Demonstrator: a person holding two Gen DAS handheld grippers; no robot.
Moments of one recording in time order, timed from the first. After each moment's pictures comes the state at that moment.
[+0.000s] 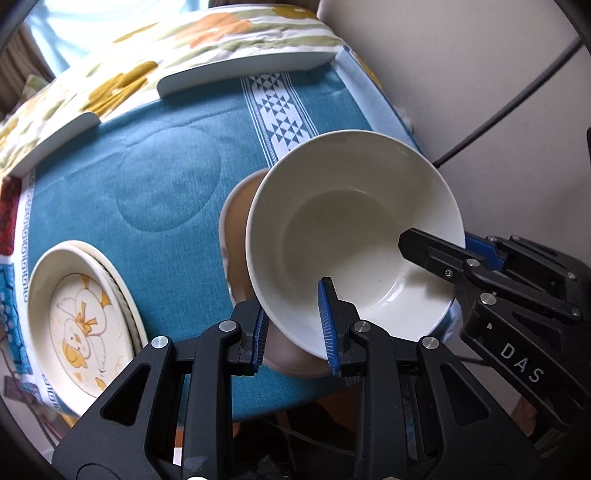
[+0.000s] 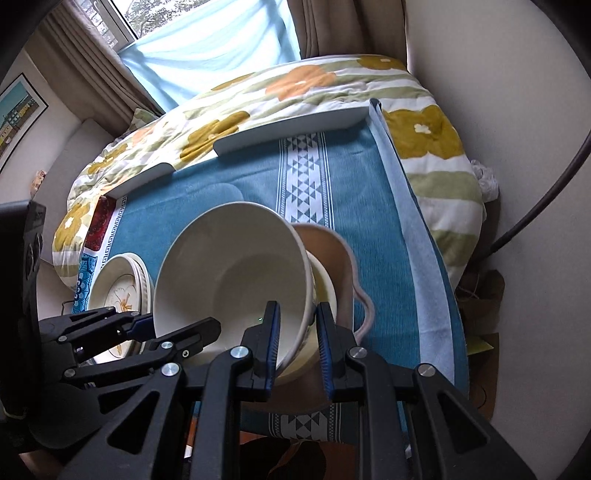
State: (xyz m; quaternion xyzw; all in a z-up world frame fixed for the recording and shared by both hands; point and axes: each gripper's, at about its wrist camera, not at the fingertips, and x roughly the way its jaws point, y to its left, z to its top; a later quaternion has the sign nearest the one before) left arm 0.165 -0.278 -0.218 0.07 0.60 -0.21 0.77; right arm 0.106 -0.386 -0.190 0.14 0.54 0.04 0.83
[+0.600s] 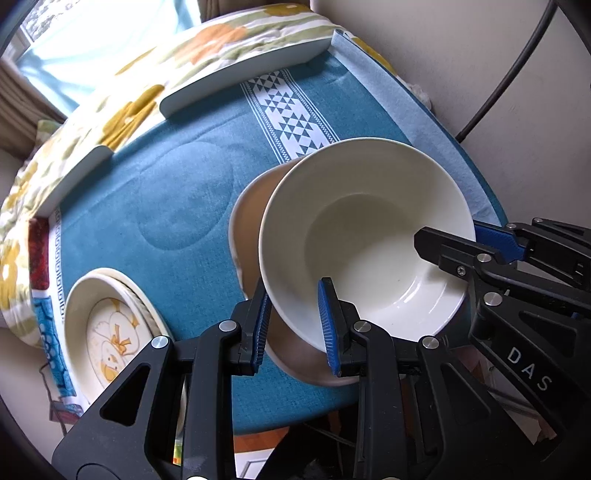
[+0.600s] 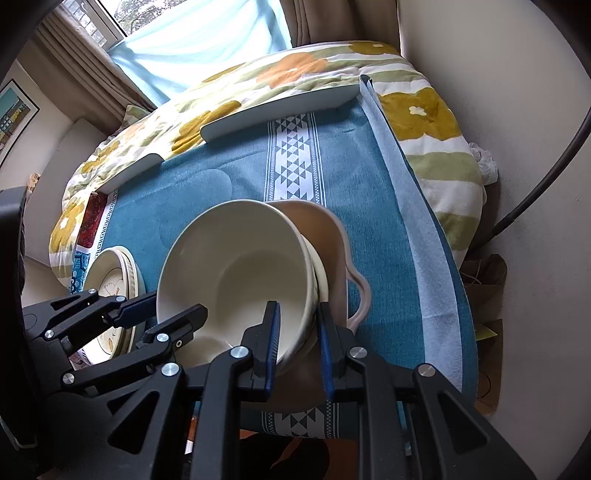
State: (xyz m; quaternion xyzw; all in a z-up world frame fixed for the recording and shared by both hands) left arm 0.169 -0.291 -0.227 0.18 0.58 -0.18 0.78; right arm 0.106 -0.389 -0.205 0.15 0.56 0.03 0.82
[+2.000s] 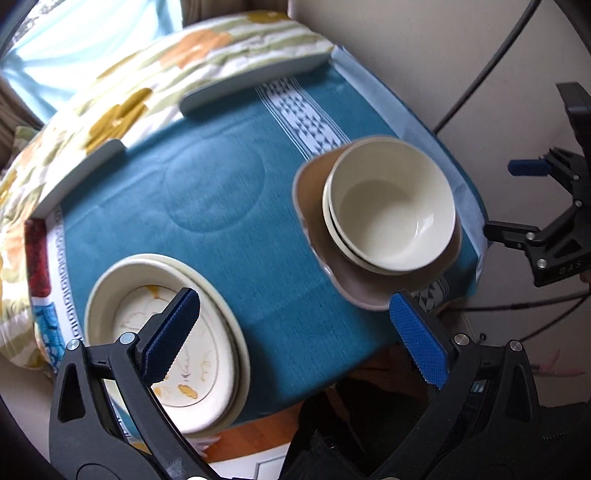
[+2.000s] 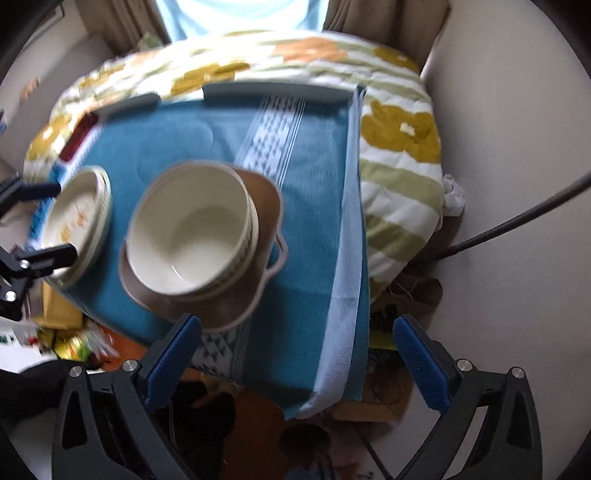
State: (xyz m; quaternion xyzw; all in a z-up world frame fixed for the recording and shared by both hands) left arm 0.170 -0.215 -0.193 0.16 0.58 -0.25 0.76; right arm 0.094 -0.407 -0.193 -0.04 0.63 0.05 0.77
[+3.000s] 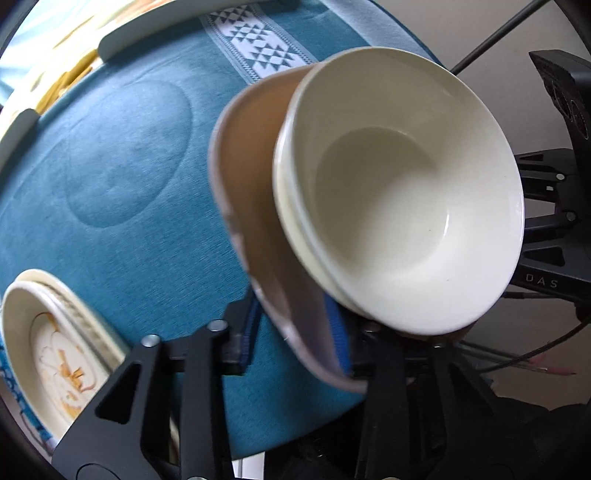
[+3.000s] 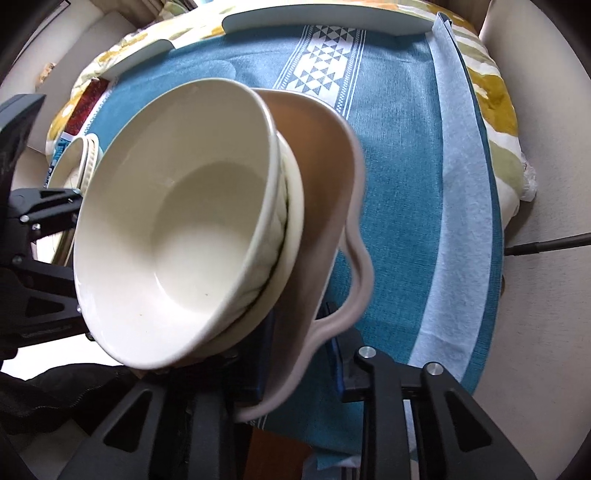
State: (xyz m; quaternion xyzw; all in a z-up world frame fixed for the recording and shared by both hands) left arm 0.183 -0.264 -0.294 0.14 0.63 -0.29 0.70; right arm 0.122 -0.386 -0.275 0.01 0.65 0.14 0.74
